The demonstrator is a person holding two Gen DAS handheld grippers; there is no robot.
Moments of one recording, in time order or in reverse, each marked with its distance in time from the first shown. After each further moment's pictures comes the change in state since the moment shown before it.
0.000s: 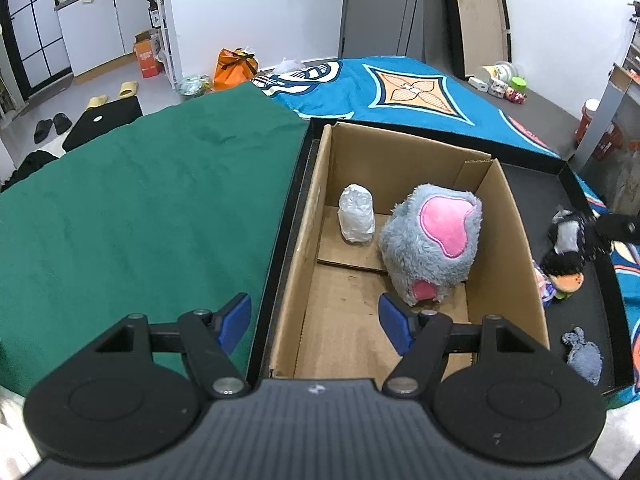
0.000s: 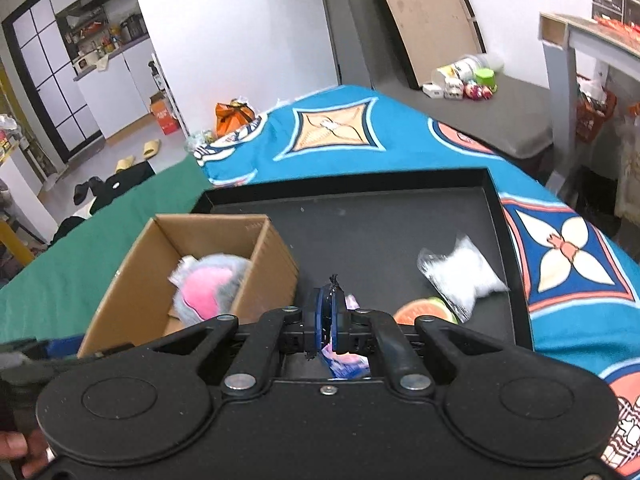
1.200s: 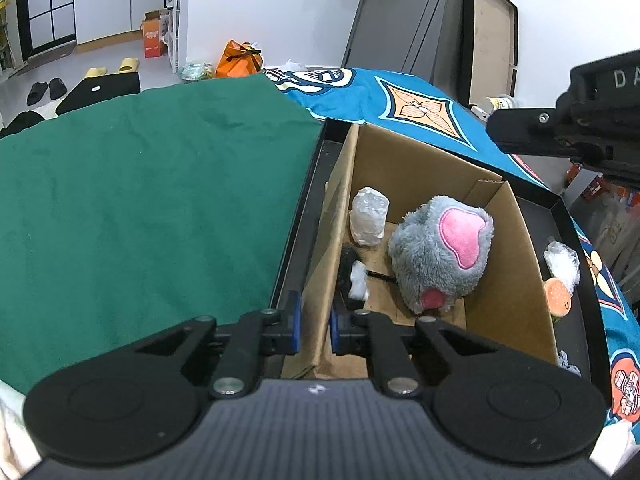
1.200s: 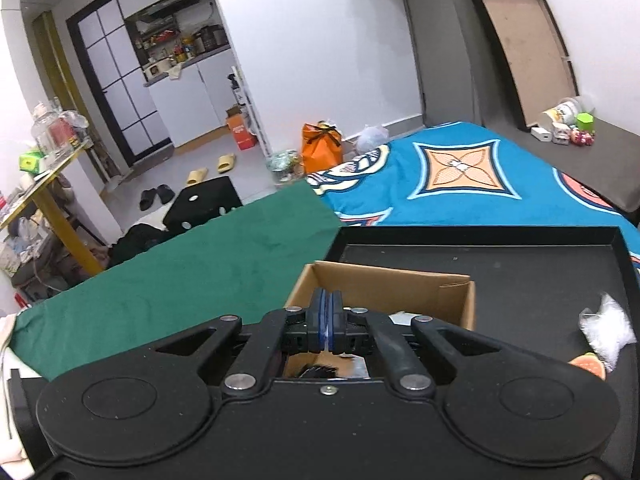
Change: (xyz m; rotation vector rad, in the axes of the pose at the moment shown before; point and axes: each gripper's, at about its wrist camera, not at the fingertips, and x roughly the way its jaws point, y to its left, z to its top) left arm 0.008 0.036 -0.013 -0.132 -0.027 -0.091; right arm 0.013 0.121 0.026 -0.078 -0.071 0.189
